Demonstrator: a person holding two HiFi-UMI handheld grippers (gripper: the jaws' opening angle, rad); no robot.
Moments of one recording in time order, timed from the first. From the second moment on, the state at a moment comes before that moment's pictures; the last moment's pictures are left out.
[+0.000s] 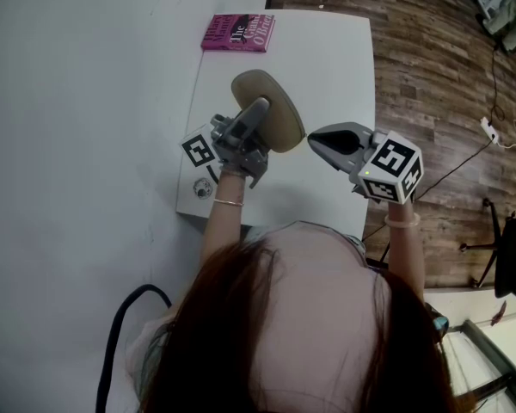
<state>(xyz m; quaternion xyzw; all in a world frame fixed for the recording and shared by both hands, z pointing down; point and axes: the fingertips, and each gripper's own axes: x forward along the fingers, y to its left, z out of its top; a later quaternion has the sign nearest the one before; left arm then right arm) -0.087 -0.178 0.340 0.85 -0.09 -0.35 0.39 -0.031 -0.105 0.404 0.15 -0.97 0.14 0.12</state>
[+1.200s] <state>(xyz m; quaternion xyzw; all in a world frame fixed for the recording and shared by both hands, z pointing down) -0.092 -0.188 0.344 0.82 -0.10 -0.38 0.41 -0.035 -0.101 0.413 0.14 -0.97 0.15 0.13</state>
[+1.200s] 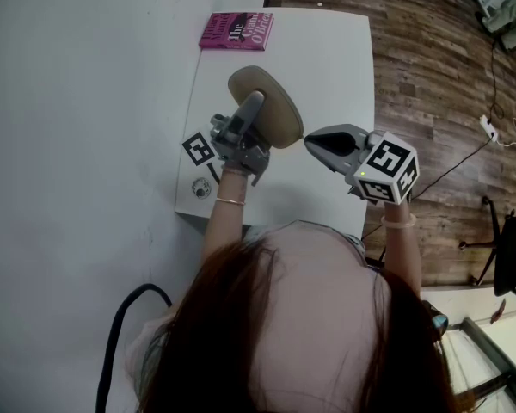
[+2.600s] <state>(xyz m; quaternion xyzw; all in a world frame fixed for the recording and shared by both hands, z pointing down) -0.108 -0.199 0.350 0.76 -0.16 -0.45 0.43 -0.052 -0.093 0.419 0.13 -0.97 0.17 0.11</state>
